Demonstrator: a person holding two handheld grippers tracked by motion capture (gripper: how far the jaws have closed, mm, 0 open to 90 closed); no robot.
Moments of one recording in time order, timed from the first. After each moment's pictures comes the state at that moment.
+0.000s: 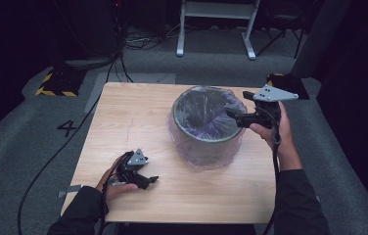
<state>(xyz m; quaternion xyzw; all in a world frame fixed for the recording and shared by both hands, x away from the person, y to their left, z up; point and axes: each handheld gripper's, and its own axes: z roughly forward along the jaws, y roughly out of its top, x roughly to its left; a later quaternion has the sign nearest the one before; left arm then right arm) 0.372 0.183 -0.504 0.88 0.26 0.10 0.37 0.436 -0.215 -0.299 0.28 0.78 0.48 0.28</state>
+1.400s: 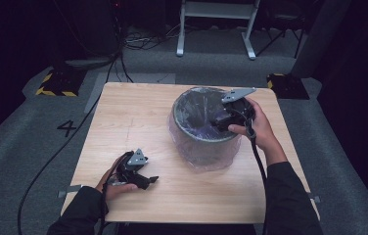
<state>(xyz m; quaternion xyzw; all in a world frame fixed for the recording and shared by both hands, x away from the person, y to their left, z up) 0.372 0.183 -0.504 0.88 0.26 0.10 0.37 0.469 -0.168 -0.333 0.27 0.87 0.35 0.21</state>
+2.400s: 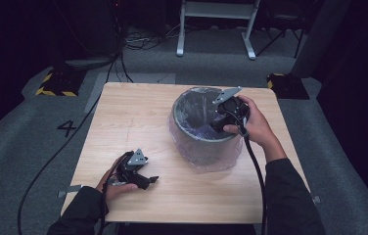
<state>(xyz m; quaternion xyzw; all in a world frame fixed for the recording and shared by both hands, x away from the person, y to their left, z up) 0.372 0.183 -0.504 0.88 0.26 0.10 0.37 0.471 -0.150 -0.329 0.24 0.90 0.27 0.24</state>
